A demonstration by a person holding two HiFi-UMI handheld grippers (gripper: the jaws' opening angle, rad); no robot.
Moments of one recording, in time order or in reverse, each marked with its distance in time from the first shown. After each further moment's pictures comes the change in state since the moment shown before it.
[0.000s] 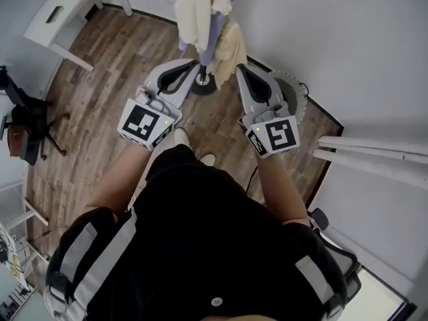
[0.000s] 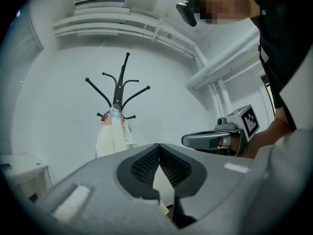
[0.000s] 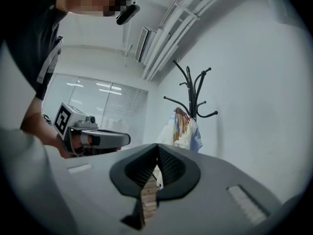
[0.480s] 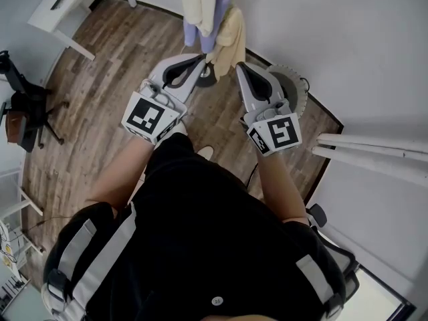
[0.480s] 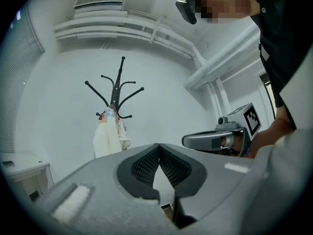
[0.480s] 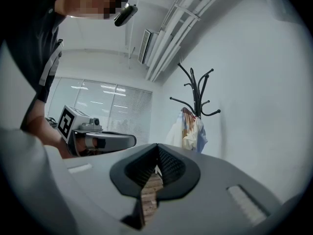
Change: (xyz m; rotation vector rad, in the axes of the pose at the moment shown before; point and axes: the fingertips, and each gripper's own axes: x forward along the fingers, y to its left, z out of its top) left arm -0.027 -0.039 -0.009 0.001 -0.002 0.014; right arm -0.037 0.036 -0.006 0.020 0.002 0.054
